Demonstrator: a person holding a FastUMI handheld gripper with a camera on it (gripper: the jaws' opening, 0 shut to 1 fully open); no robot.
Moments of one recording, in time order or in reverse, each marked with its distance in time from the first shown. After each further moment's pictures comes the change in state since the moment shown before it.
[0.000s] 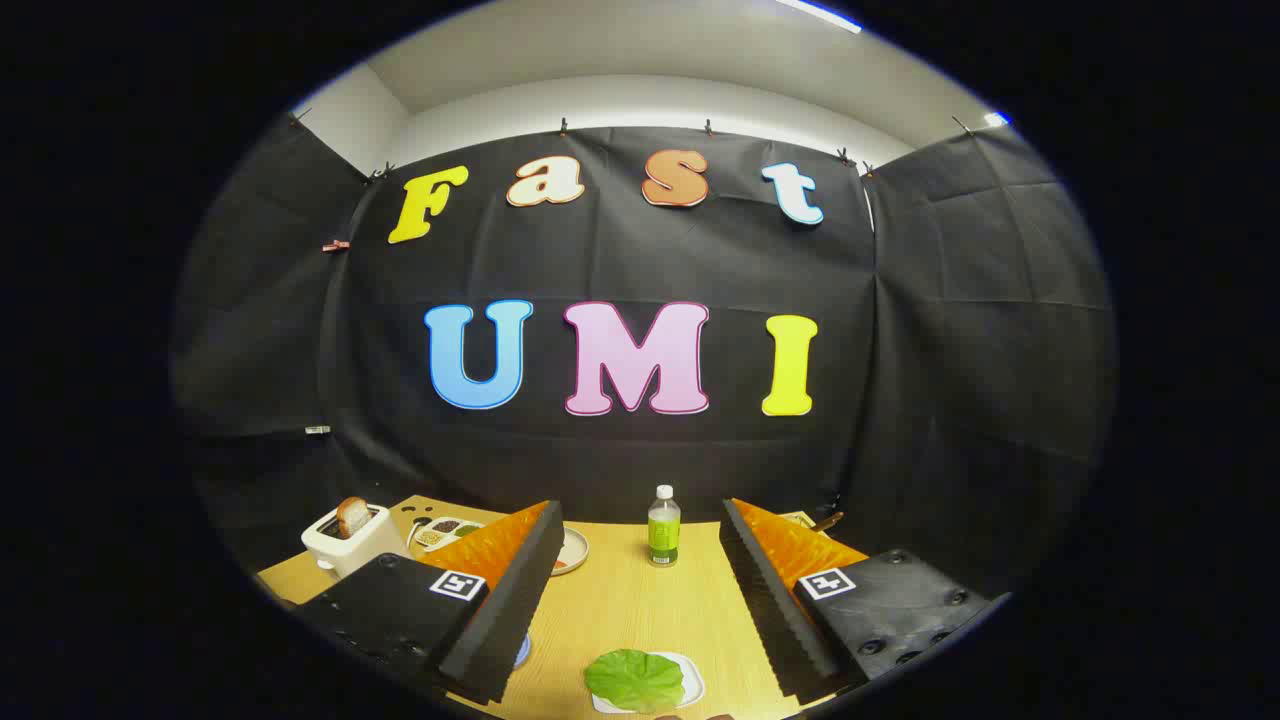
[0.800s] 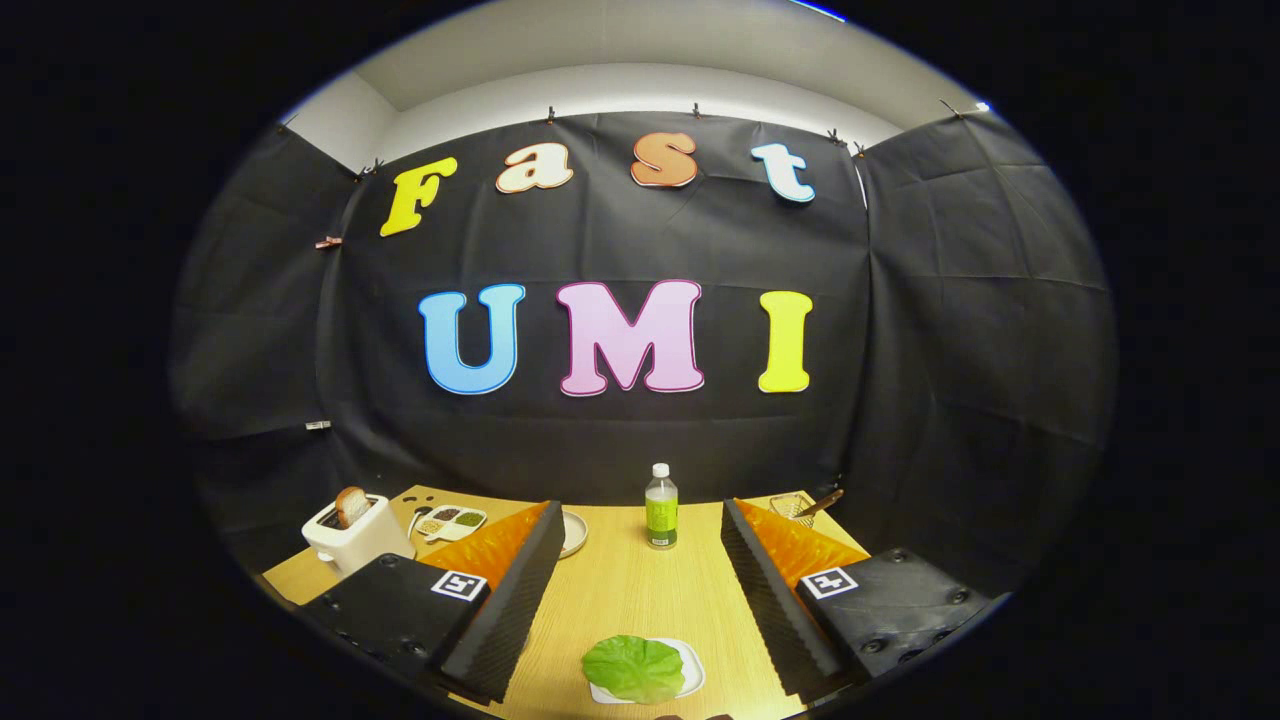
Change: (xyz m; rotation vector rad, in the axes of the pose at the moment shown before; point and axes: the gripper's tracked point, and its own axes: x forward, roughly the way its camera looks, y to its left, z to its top) arm 0.001 -0.005 -0.024 0.027 0.050 0.011
